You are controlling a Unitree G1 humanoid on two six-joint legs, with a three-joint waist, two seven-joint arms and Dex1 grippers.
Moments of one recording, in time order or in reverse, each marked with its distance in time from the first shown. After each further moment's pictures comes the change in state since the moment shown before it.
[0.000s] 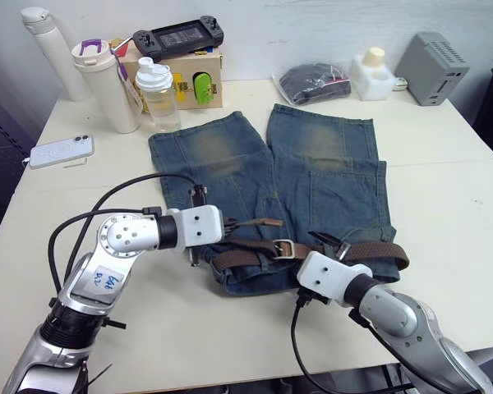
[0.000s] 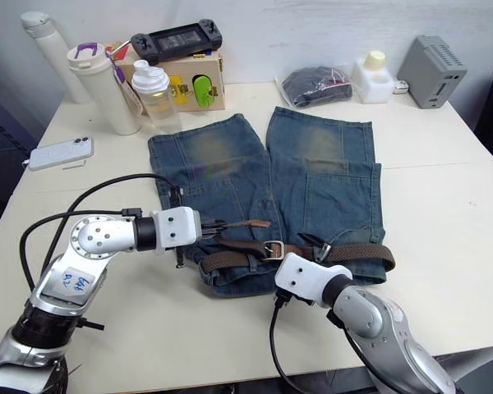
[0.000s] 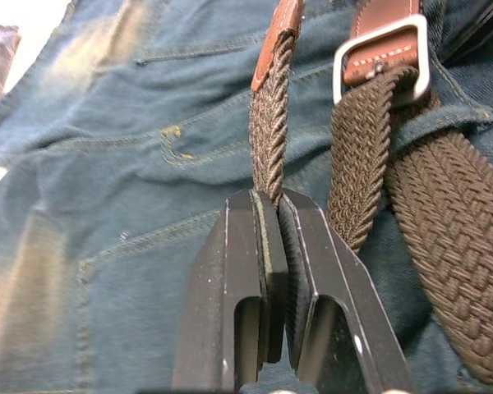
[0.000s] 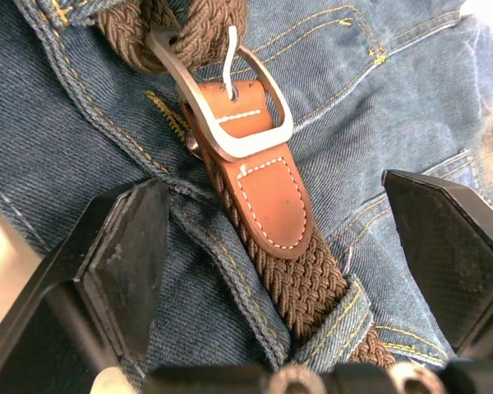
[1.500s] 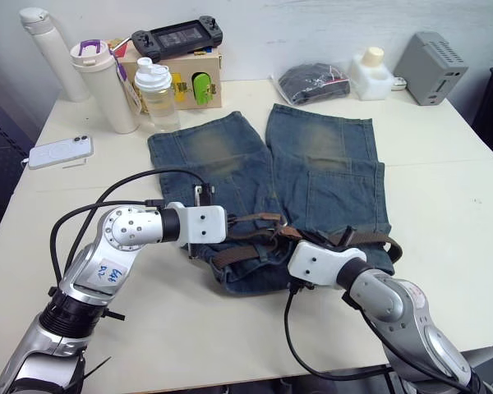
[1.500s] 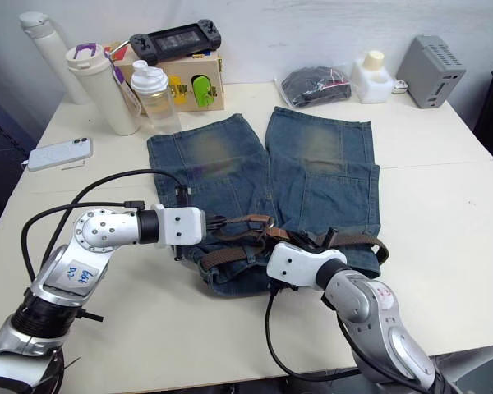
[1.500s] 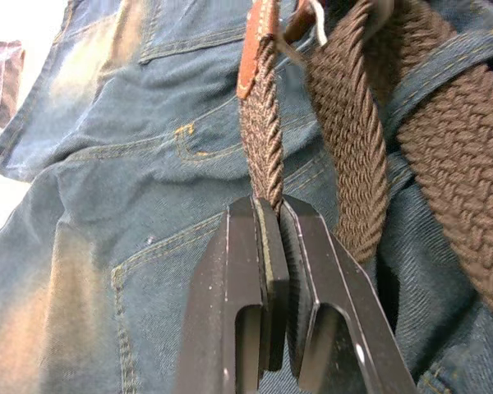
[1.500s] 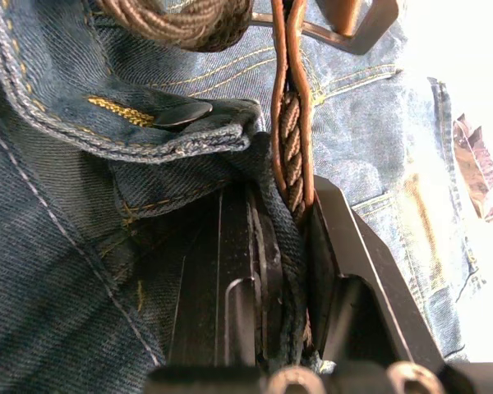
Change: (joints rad) left arm -0.047 0.018 -0.068 0.037 0.099 -0.069 -0.007; right arm -0.096 0.084 0.020 0.069 -0.246 -0.080 0.122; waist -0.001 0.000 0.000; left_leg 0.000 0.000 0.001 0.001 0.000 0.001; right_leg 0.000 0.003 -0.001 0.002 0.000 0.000
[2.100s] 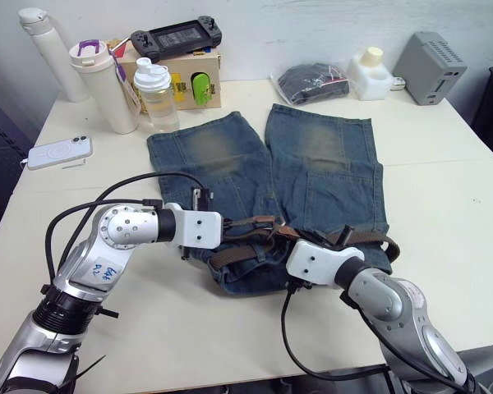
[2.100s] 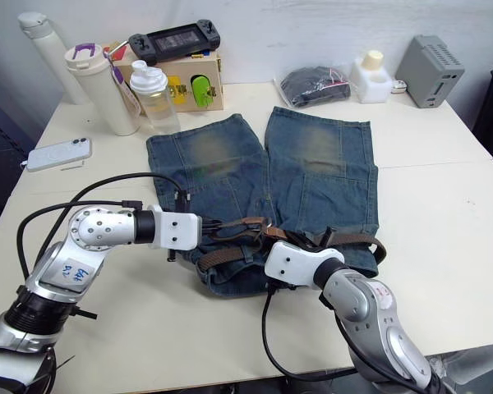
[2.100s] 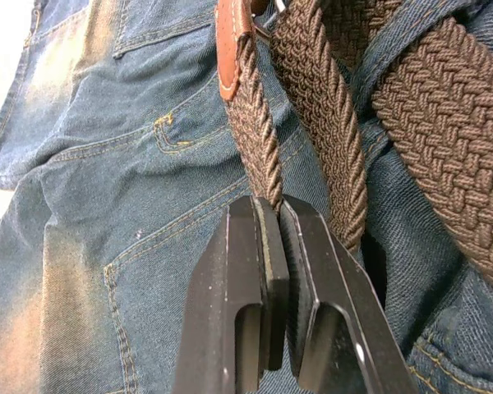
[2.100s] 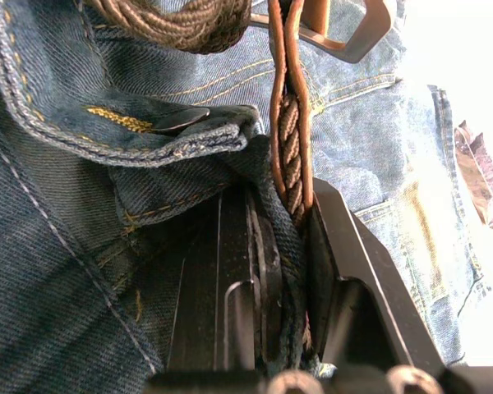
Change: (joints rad) left arm -0.007 0.040 0.003 0.045 0.019 -0.086 -0.046; right arm 0.000 0.046 -0.018 0.000 -0.015 -0.004 0.031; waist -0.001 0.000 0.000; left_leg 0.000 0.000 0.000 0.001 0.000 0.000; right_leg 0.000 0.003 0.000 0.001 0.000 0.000
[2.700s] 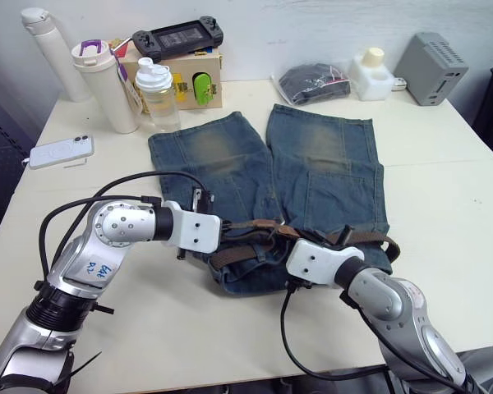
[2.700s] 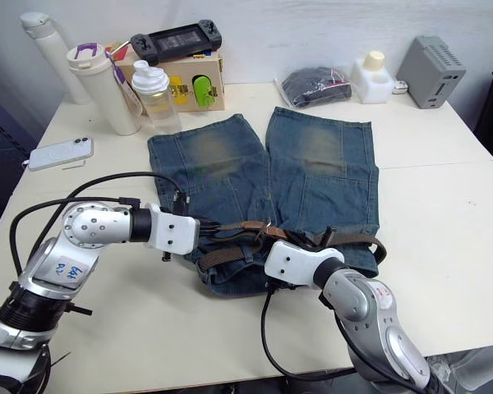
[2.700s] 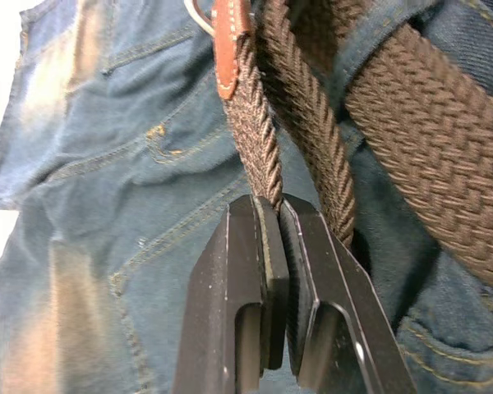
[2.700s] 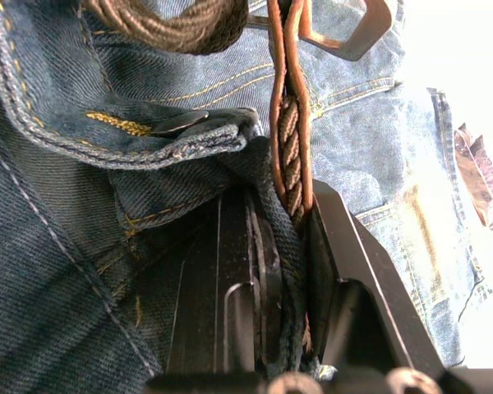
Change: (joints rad) left arm -0.034 0.031 0.001 -0.007 -0.008 -0.049 -0.055; right arm 0.002 0.007 -0.004 0.001 -0.012 -0.001 0.018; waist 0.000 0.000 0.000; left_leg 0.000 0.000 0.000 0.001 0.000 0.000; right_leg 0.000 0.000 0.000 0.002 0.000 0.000
